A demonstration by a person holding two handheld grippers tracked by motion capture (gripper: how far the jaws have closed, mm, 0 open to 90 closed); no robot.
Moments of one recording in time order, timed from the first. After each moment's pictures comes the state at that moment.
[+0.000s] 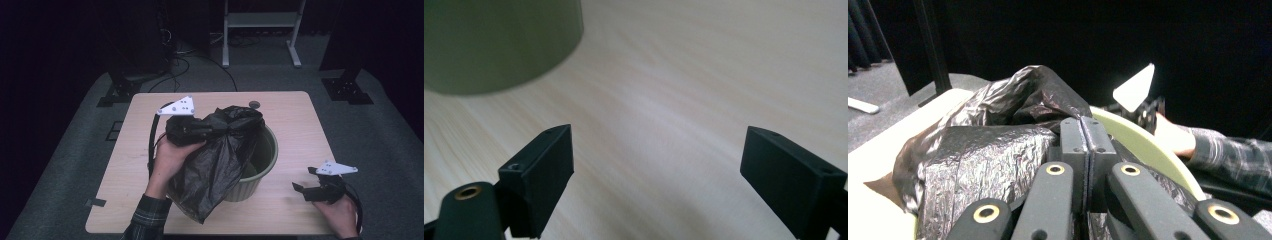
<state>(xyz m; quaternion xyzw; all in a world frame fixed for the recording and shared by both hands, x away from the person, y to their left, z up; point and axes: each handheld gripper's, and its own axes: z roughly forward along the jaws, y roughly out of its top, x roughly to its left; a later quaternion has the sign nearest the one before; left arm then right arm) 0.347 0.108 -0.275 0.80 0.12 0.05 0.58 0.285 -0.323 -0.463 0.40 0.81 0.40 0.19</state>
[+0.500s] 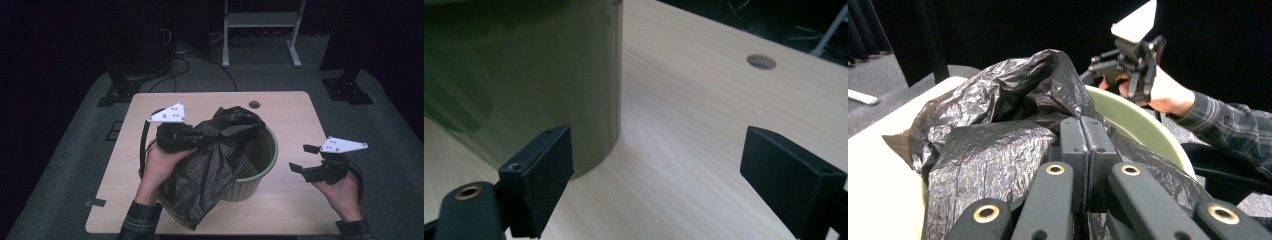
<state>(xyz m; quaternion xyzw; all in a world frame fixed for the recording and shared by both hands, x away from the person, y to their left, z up) 0.338 0.127 -0.282 0.81 0.13 0.04 0.57 0.305 -0.306 -0.382 0.34 0.80 0.47 0.18</state>
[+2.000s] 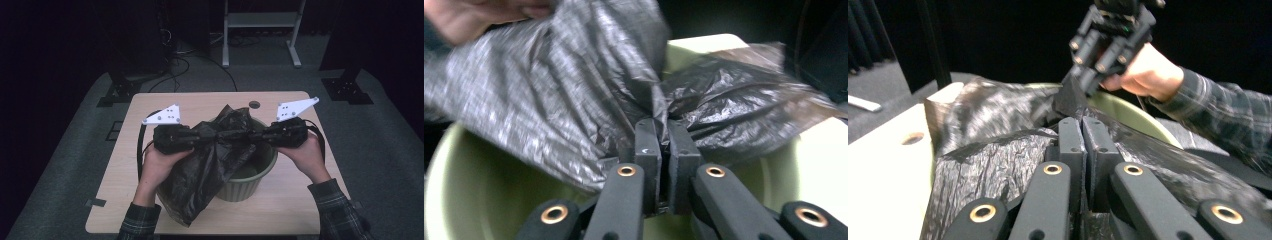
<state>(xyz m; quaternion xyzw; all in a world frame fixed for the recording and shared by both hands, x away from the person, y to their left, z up) 0.338 0.135 -0.284 0.79 0.13 0.05 0.59 0.358 -0.201 -0.299 0.13 0.85 0.50 0.07</state>
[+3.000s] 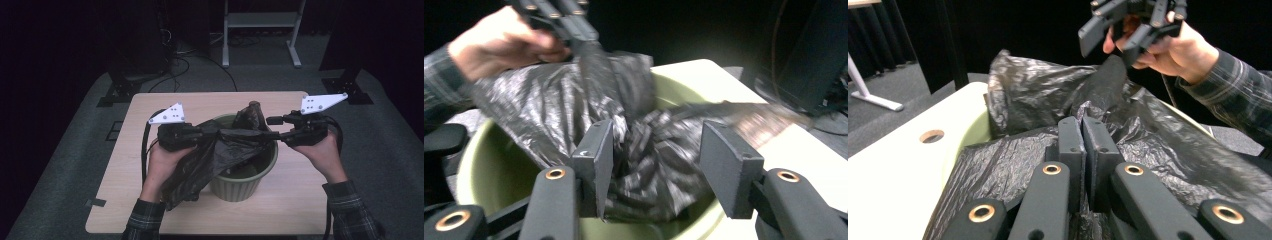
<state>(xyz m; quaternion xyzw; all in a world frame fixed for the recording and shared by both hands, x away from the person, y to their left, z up) 0.348 0.132 -0.295 0.80 0.14 0.08 0.58 0.356 -0.242 -0.284 0.16 0.82 0.54 0.09</state>
